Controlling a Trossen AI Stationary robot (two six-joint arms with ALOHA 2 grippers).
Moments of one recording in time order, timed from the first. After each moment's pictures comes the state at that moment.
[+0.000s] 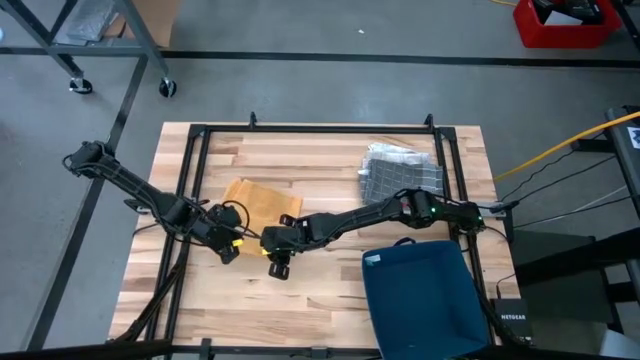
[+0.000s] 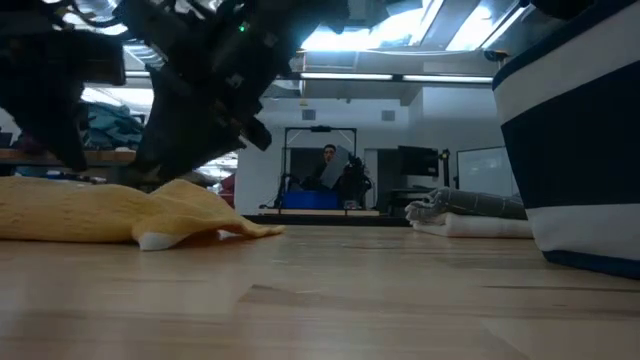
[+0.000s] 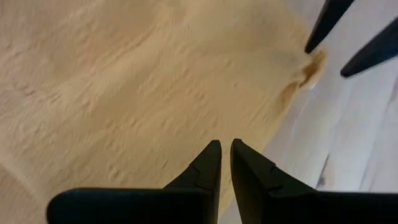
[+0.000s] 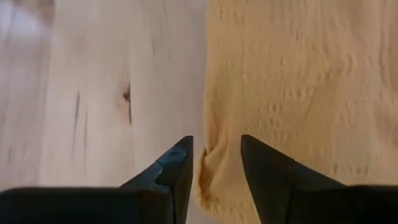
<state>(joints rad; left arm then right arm) -0.49 0.93 0.52 -0.66 -0.33 -0.96 0.20 2.41 2.07 -0.55 0.05 0.33</state>
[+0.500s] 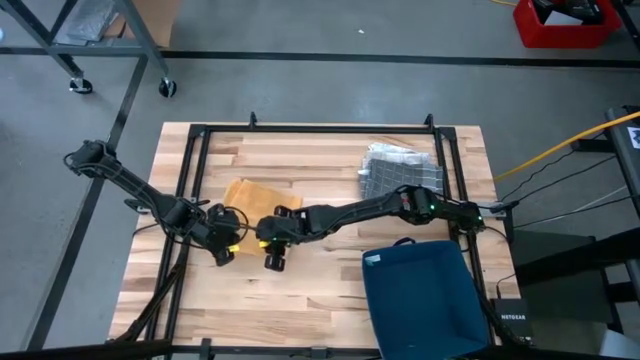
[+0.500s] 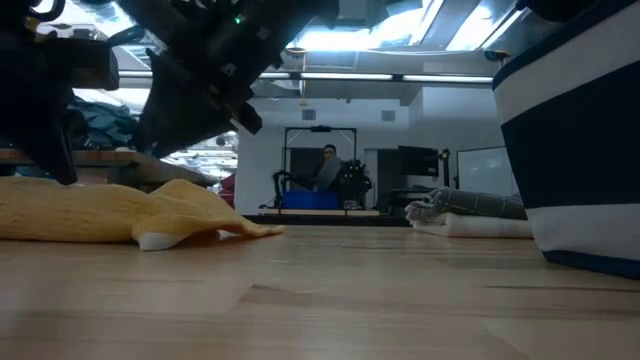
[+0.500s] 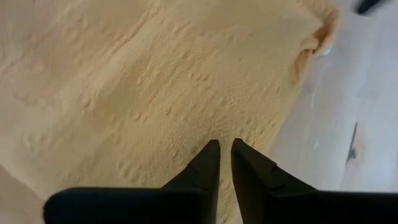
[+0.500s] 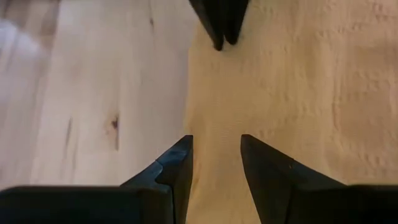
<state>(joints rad) -0.52 0.93 0.48 -0.66 -0.33 -0.84 0.16 2.41 2.12 -0.54 0.06 0.25</state>
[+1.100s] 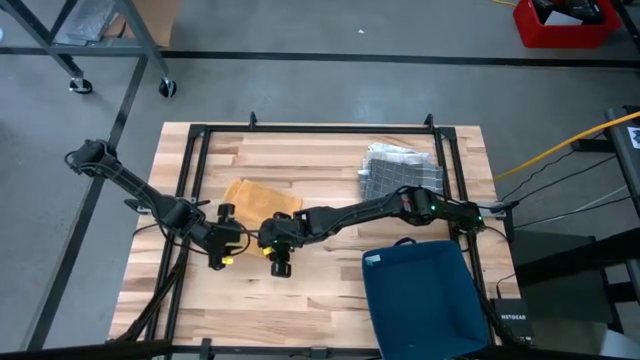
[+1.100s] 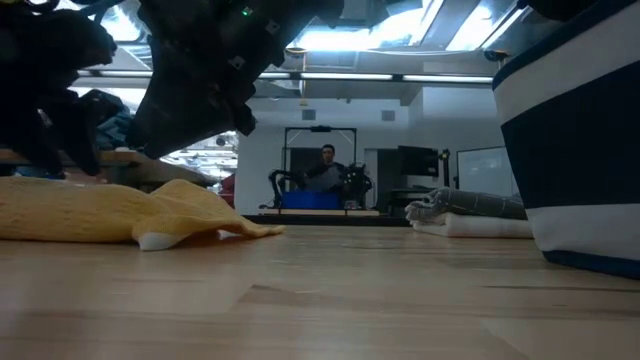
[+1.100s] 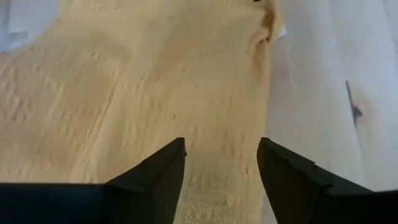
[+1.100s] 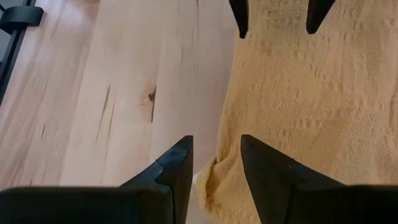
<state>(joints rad) -0.54 0.93 0.48 -0.60 -0.37 -0.36 0.17 2.41 2.12 -0.58 -0.07 0.17</state>
